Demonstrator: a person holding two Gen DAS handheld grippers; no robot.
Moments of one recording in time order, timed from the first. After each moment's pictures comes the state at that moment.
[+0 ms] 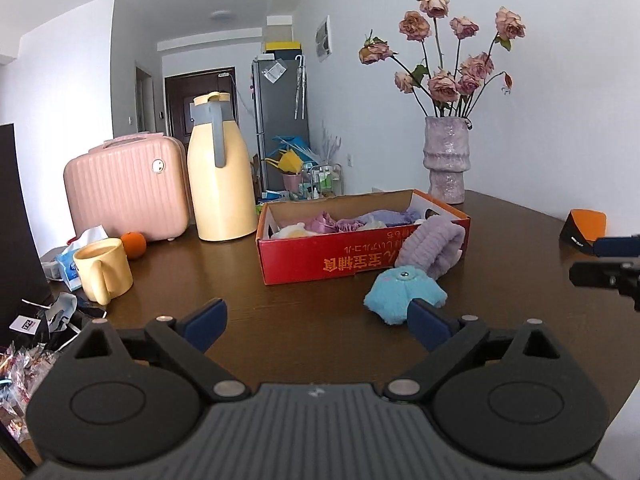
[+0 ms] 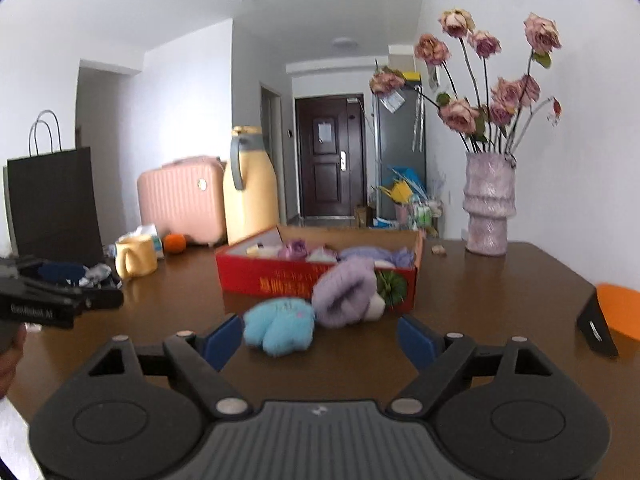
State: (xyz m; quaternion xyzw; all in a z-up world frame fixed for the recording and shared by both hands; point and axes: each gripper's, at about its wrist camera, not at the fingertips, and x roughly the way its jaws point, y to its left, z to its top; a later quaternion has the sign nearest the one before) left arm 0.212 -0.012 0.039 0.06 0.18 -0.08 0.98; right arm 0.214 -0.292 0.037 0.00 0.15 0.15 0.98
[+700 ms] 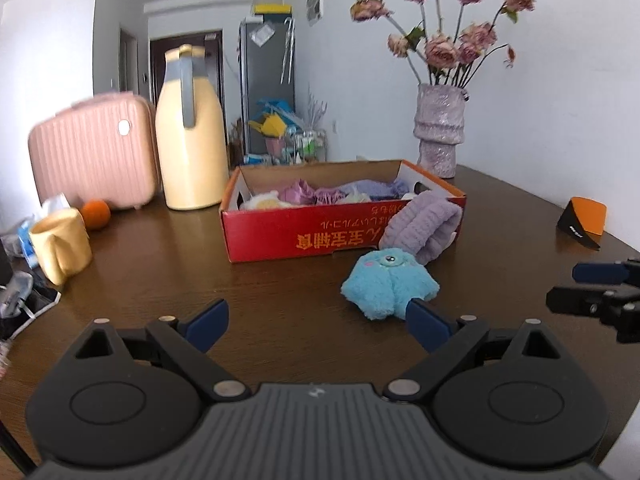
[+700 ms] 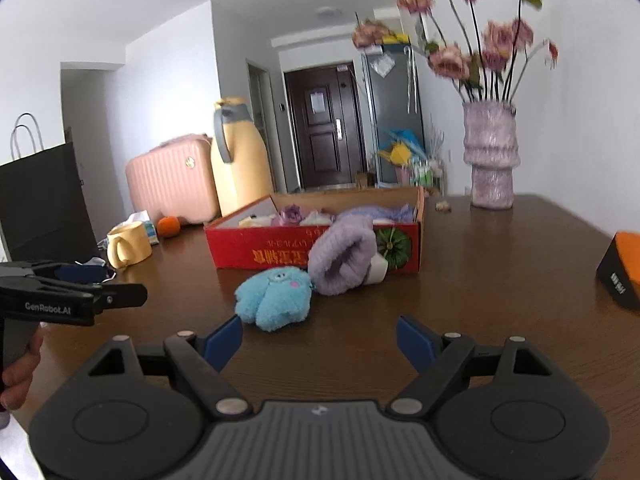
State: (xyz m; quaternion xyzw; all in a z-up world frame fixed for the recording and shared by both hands) left arm 0.275 -0.028 0.022 0.04 0.24 -0.10 0.96; right arm 0.235 -0.296 0.012 0.04 0.20 0.15 0.97
